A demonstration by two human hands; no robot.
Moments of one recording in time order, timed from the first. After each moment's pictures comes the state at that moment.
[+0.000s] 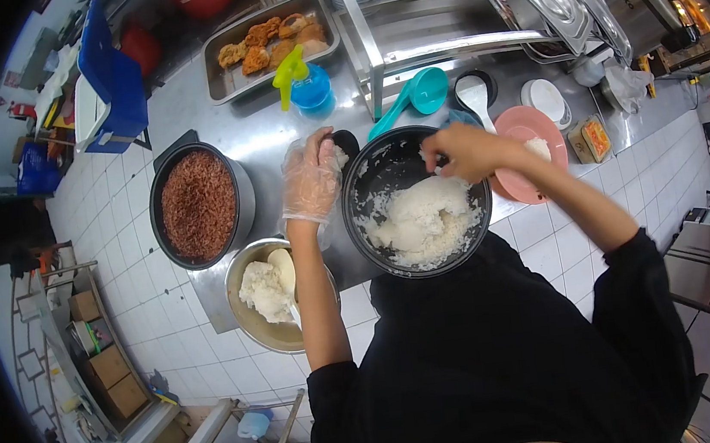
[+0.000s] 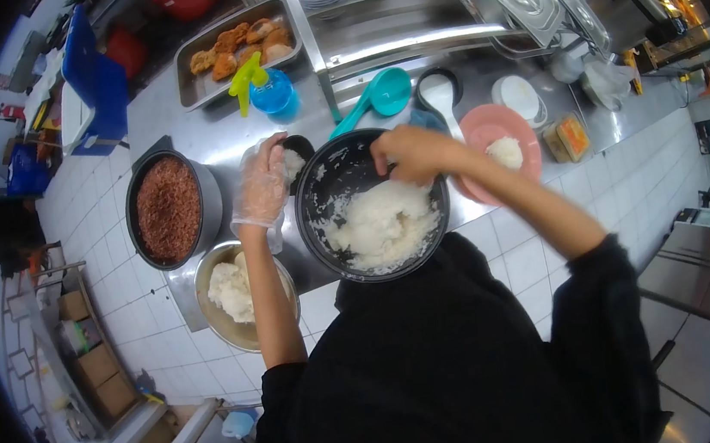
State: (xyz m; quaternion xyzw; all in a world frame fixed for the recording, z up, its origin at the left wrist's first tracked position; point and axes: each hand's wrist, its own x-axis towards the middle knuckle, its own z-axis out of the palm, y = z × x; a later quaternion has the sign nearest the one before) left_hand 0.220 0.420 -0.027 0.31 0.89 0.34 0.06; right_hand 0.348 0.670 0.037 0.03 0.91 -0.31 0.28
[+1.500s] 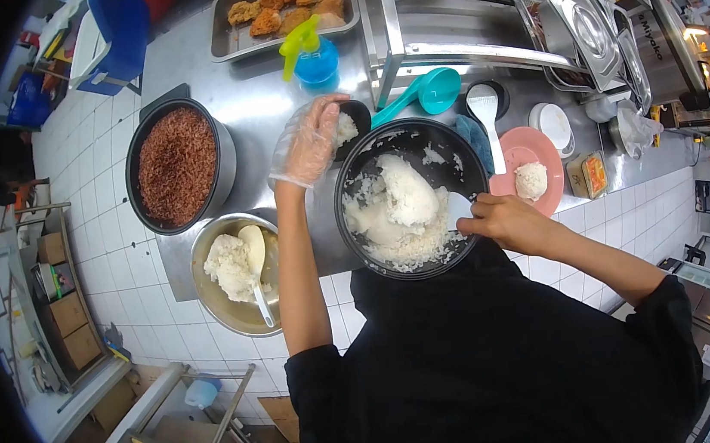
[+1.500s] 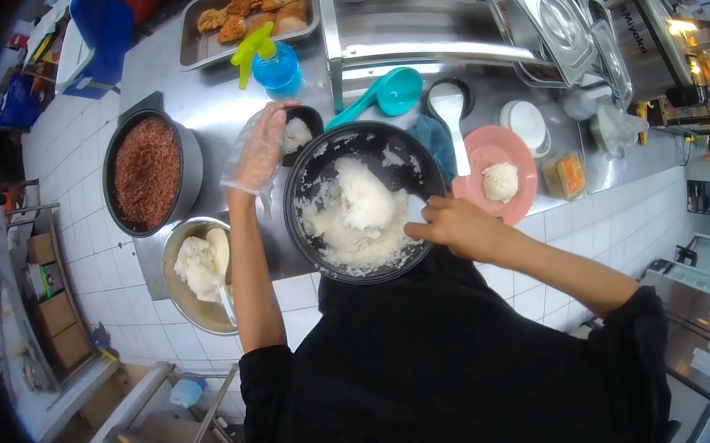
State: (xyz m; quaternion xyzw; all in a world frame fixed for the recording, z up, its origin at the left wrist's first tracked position) left_hand 0.197 0.444 -0.056 0.31 0.78 0.52 0.15; right_hand 0.447 0.678 0.031 -0.21 0.94 -0.18 0.19
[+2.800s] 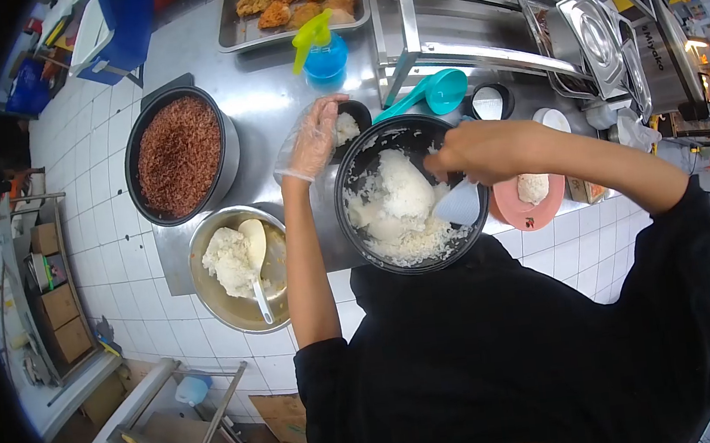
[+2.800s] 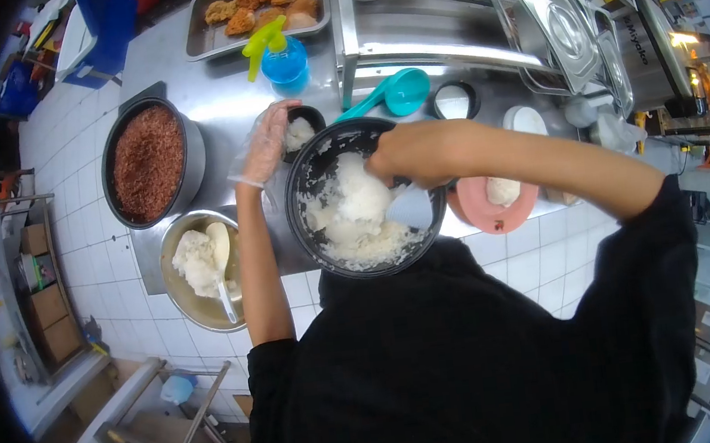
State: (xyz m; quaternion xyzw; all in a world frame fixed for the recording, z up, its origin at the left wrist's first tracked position) left_hand 0.195 0.438 -0.088 0.26 0.75 0.59 0.13; right_hand 0.306 0.661 0.088 -0.24 0.87 -0.14 0.42
